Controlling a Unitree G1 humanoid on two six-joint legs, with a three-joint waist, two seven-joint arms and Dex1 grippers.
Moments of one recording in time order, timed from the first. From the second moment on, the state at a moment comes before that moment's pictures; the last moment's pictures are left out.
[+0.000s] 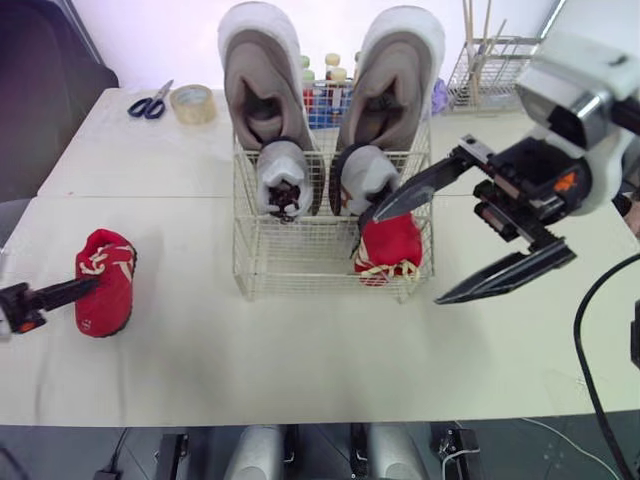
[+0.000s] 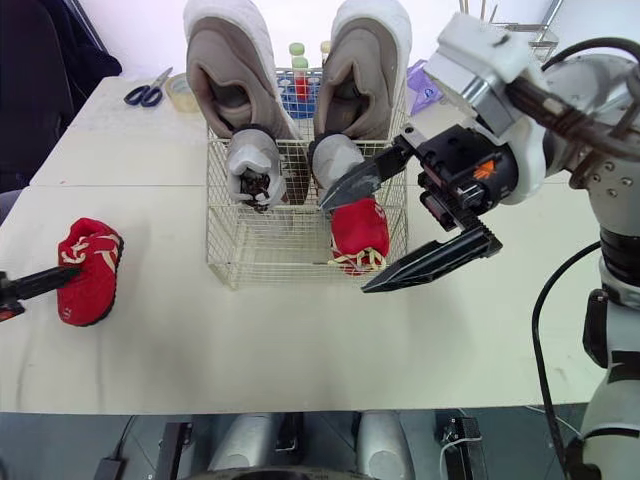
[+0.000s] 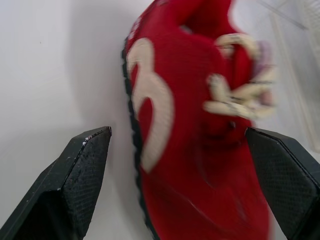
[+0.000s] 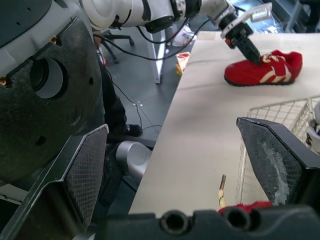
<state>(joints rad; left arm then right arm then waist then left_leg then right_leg) -0.45 1.09 0.29 0.95 -0.50 0.63 -1.24 -1.11 -1.00 0.08 -0.25 0.93 0.98 1.53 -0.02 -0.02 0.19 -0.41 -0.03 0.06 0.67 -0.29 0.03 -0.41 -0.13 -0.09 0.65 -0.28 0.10</state>
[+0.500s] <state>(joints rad) -0.63 1.00 0.29 1.07 -0.39 0.55 -1.23 -1.03 -1.00 0.00 -0.34 0.96 1.04 1.36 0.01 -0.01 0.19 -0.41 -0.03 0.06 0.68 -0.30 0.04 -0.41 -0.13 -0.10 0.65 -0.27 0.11</state>
